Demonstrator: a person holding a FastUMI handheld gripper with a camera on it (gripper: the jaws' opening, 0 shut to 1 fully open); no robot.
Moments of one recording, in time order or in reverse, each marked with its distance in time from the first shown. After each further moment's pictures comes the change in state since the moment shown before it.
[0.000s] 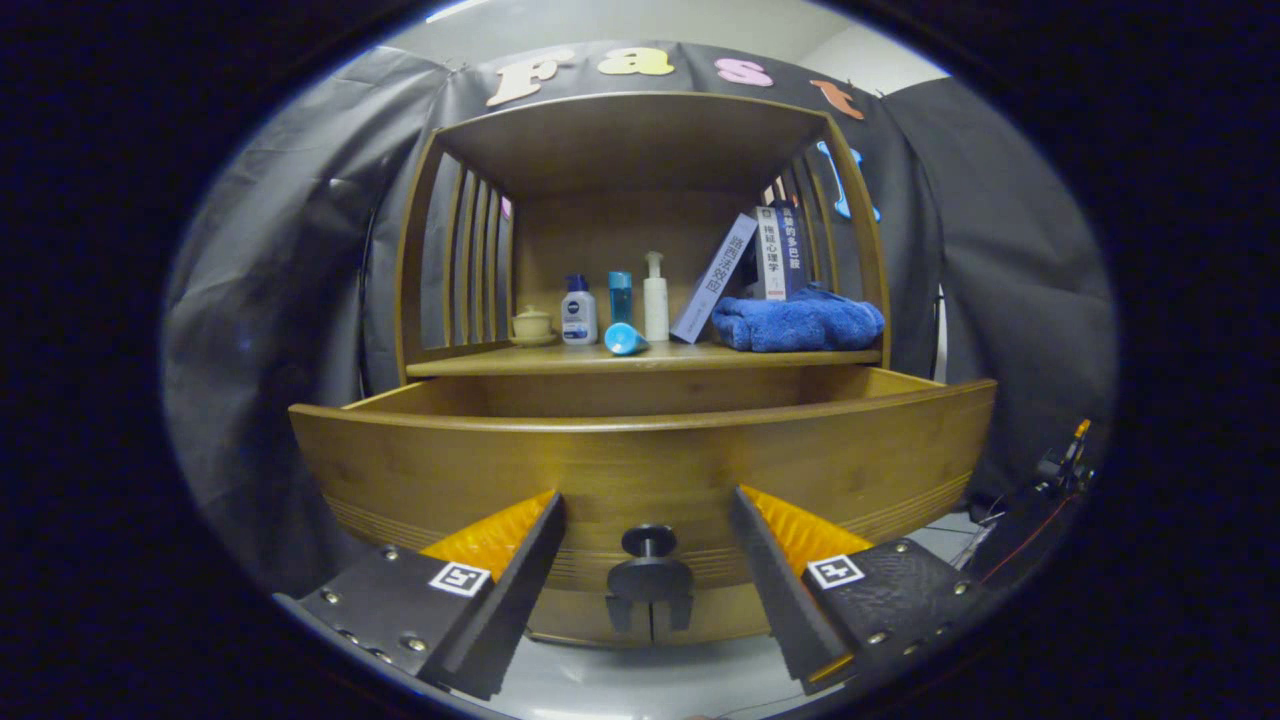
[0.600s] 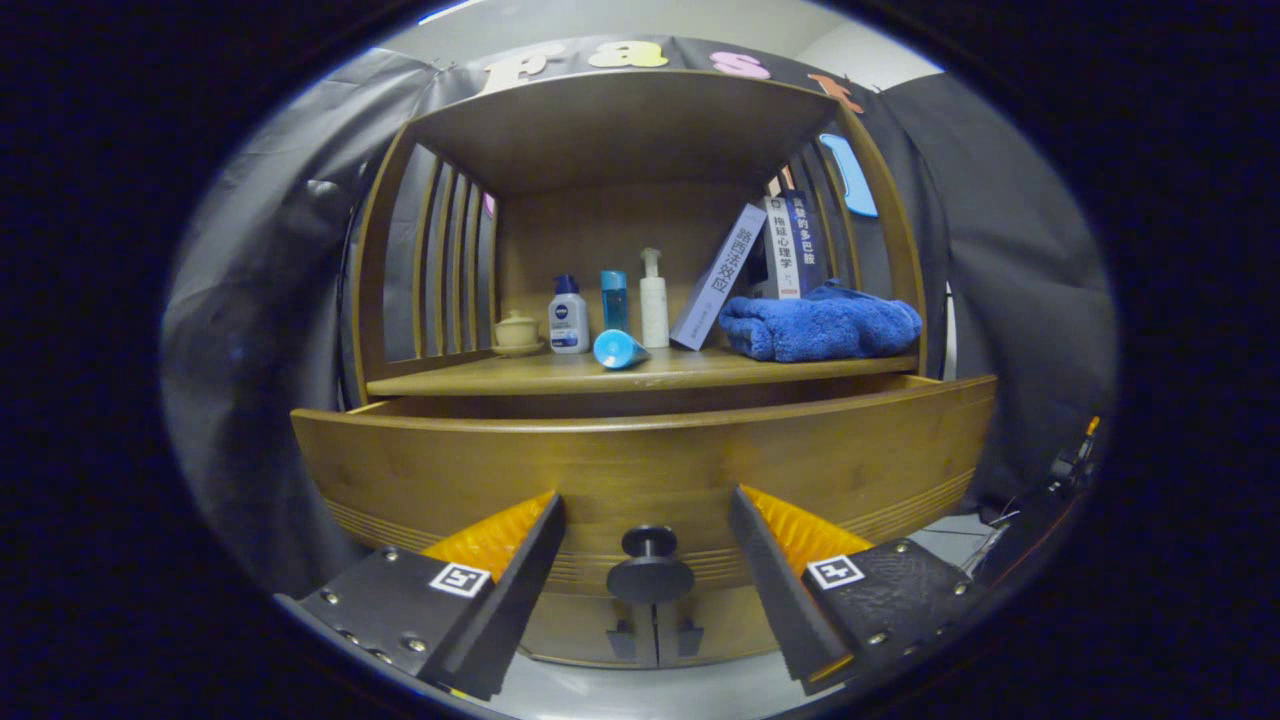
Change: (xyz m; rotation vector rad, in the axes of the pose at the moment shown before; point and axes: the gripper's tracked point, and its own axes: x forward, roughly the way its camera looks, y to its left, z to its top) arm 0.062 0.006 0.002 0.011 0.005 -0.018
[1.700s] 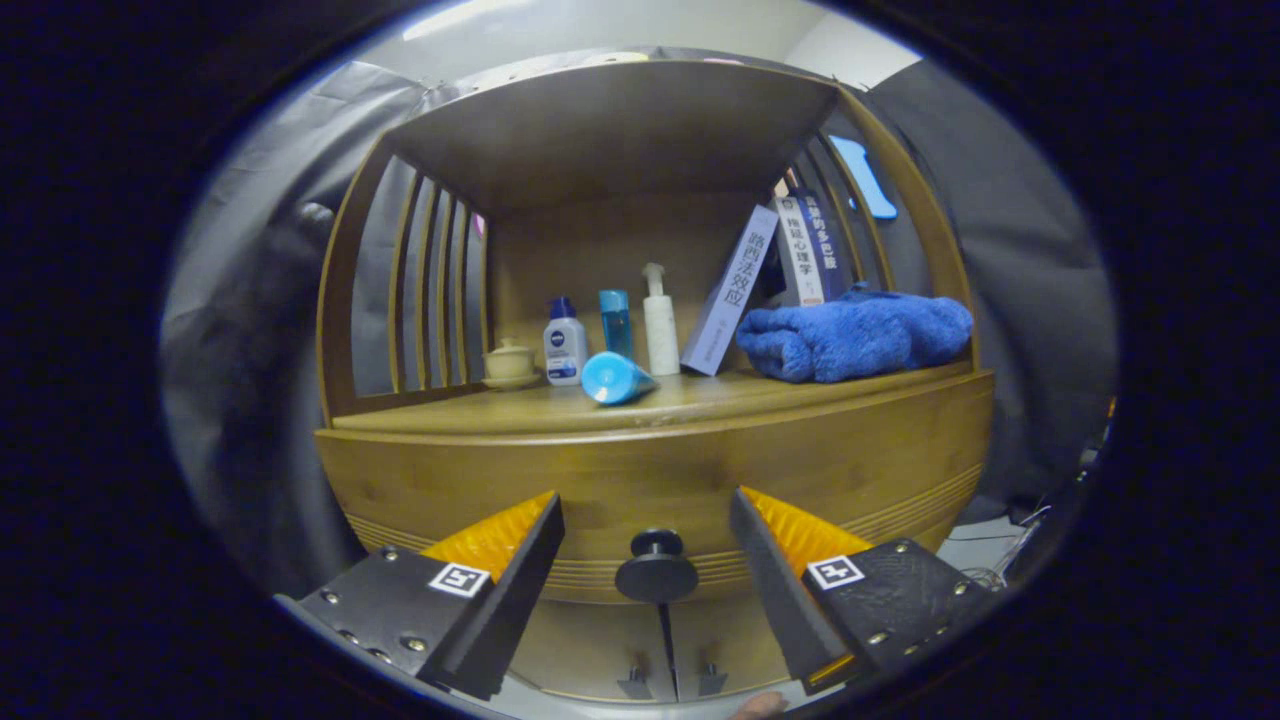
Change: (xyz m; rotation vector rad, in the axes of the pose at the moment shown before) arm 0.036 -0.002 0.031 0.031 -0.112 -0.002
